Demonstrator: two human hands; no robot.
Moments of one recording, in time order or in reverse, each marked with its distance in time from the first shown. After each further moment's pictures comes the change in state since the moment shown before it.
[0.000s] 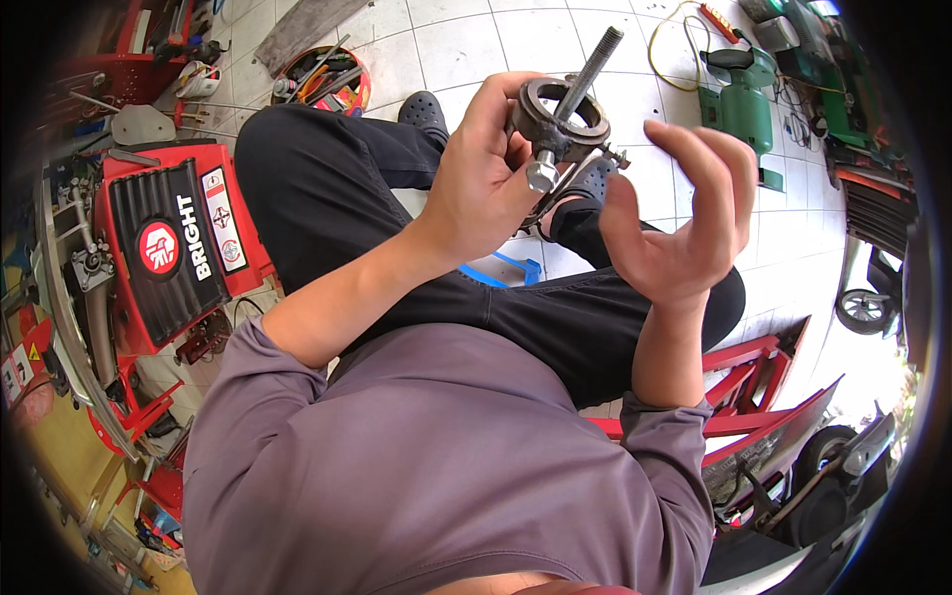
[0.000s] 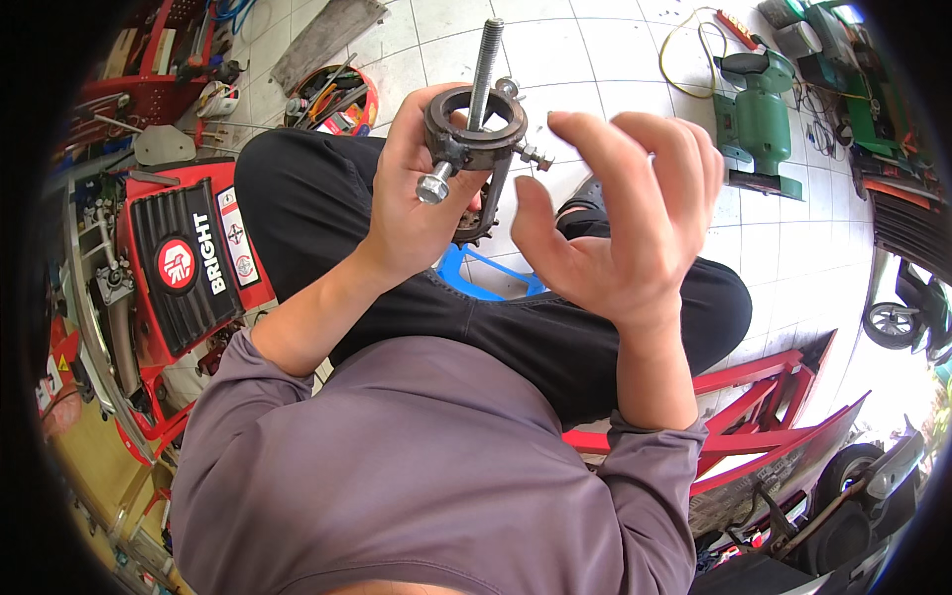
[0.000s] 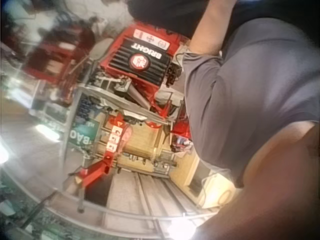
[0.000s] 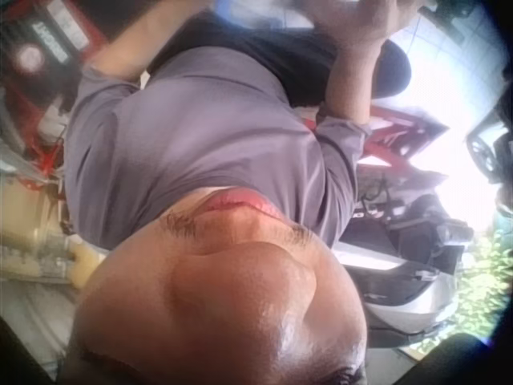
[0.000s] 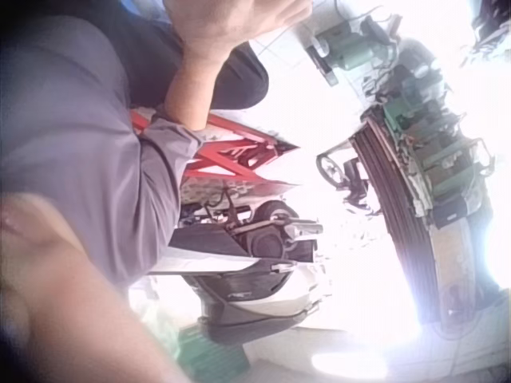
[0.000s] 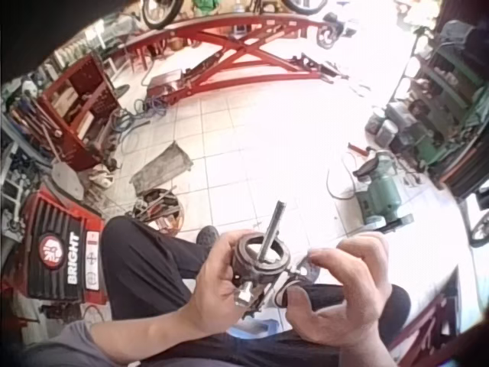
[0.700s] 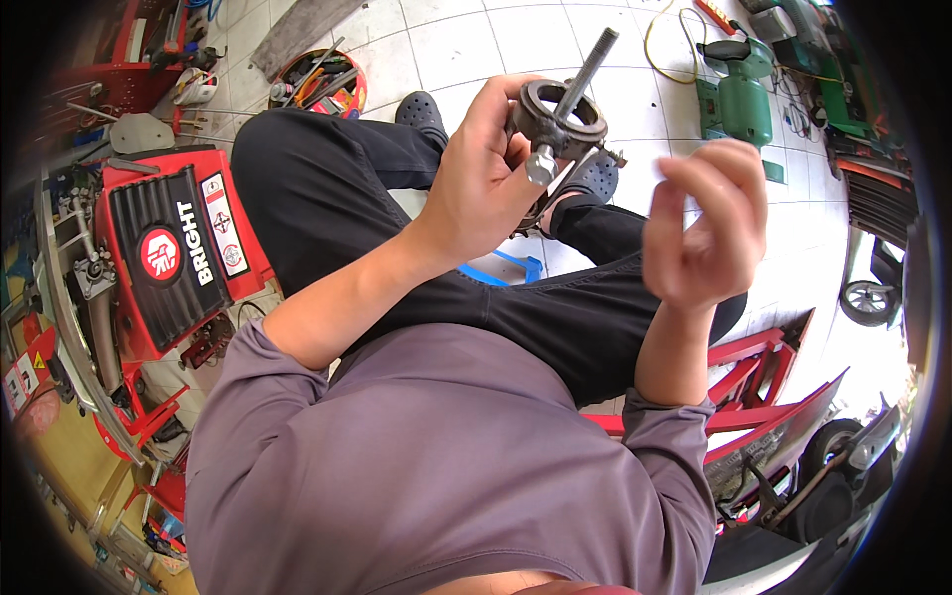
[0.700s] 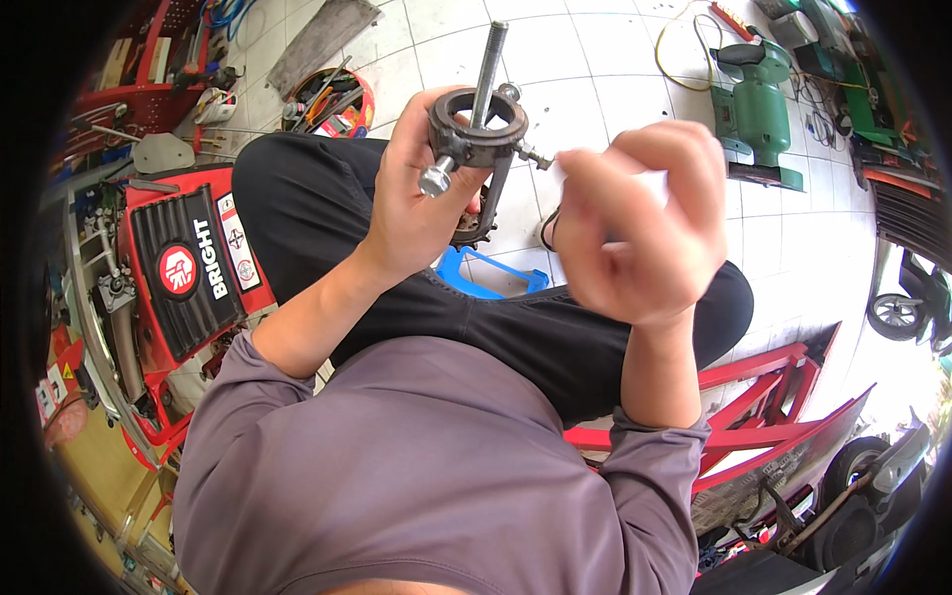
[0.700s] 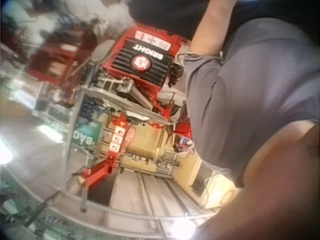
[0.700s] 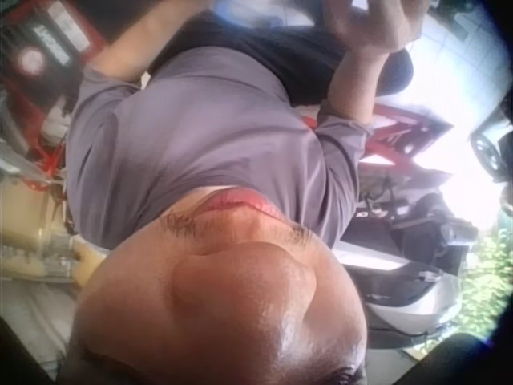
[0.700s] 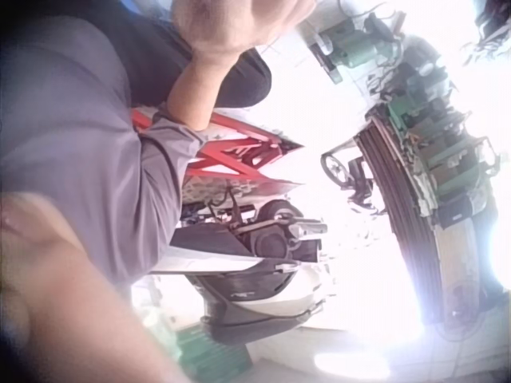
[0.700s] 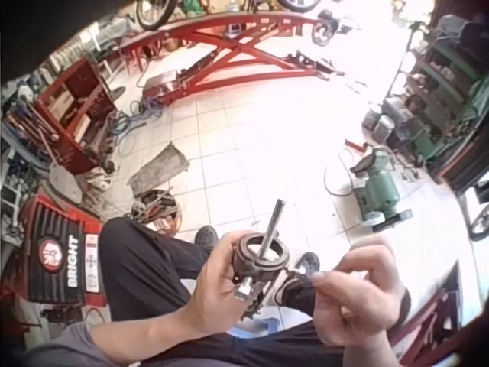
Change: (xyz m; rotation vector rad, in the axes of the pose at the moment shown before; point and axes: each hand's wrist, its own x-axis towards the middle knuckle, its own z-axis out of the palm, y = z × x) left_hand -0.001 -0.005 -0.002 0.020 -0.034 -0.053; right_hand -0.002 0.006 -0.014 0.183 -0.006 -0.014
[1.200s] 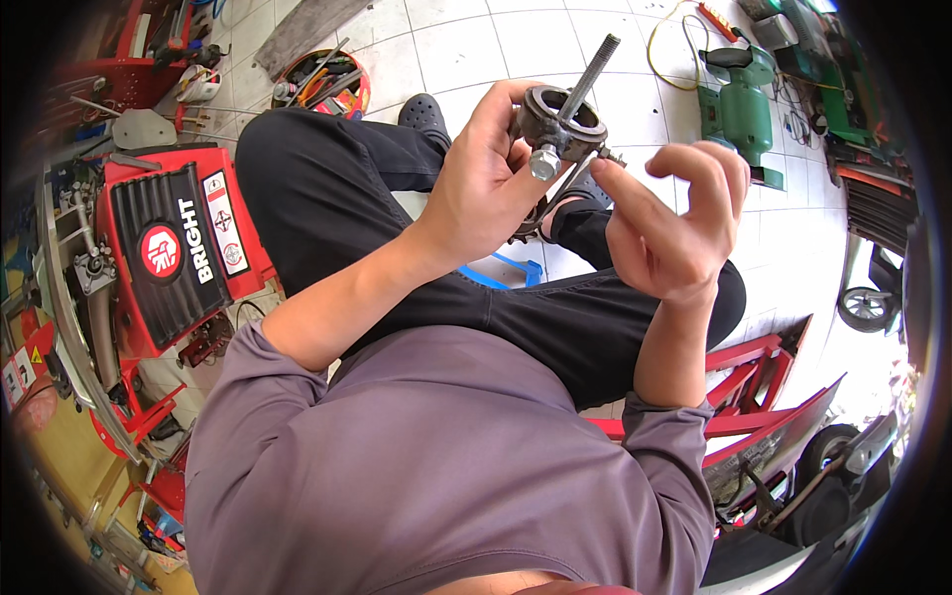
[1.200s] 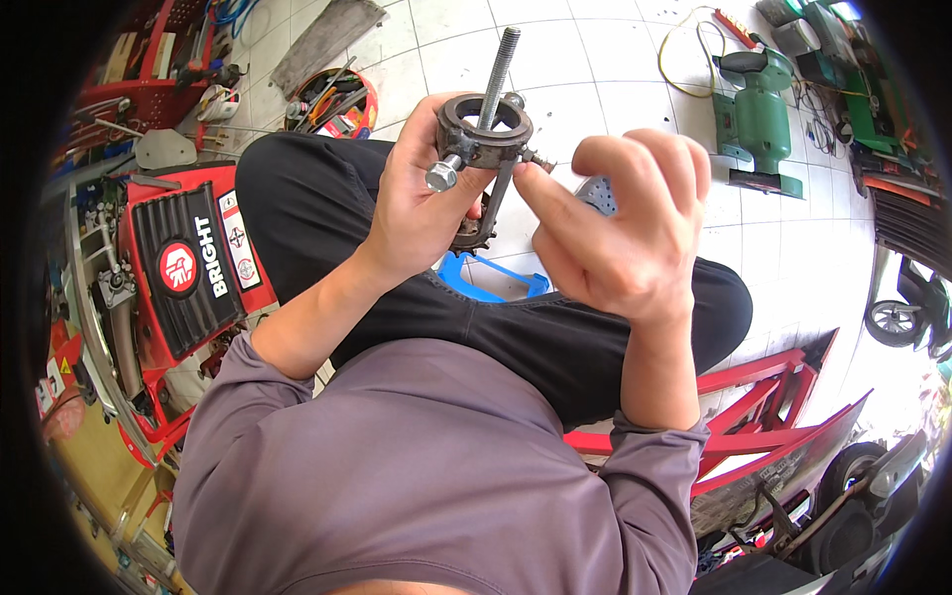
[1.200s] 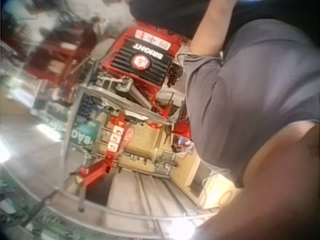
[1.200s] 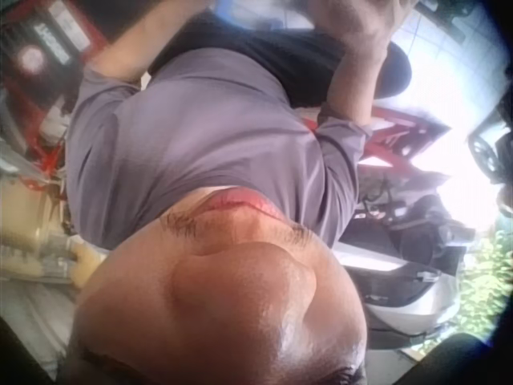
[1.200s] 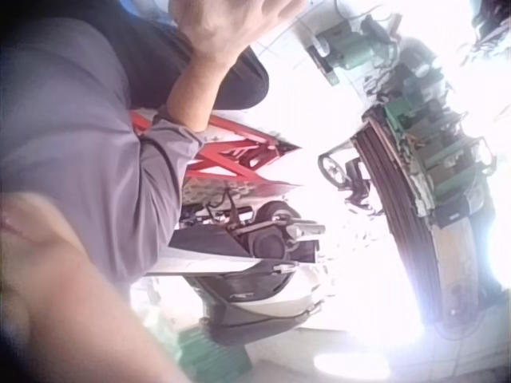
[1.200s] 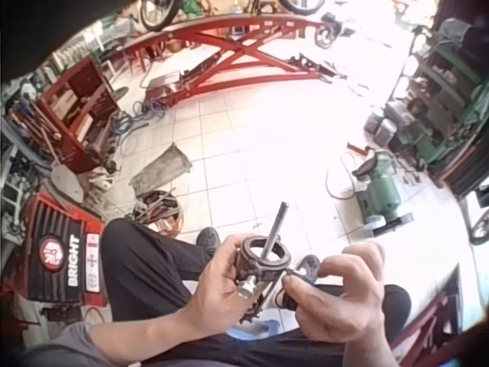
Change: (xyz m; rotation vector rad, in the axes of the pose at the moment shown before) left_hand 0.000 0.004 0.000 -0.060 0.037 -0.043; right_hand -0.002 -0.002 -0.001 -0.243 -0.202 -0.087
